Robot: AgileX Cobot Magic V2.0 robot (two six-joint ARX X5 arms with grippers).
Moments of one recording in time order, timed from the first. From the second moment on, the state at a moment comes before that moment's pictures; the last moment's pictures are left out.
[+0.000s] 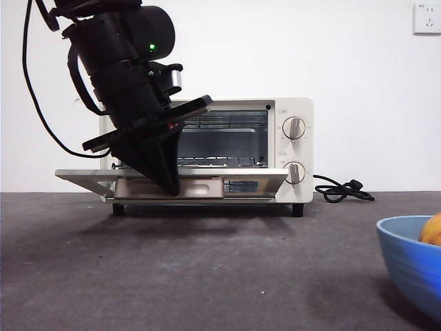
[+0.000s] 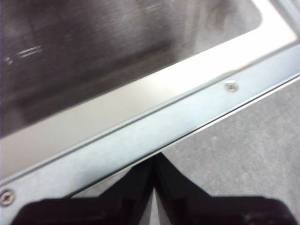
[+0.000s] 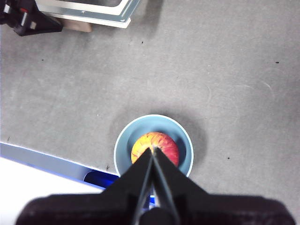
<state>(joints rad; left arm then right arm) -0.54 1.76 1.27 -0.60 0.14 -0.19 0.64 0.78 1.19 -1.31 0.10 0.36</state>
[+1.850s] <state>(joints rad) -0.69 1.07 1.28 -1.16 0.21 -0.03 0.35 0.99 0.83 -1.18 -0.06 0.27</state>
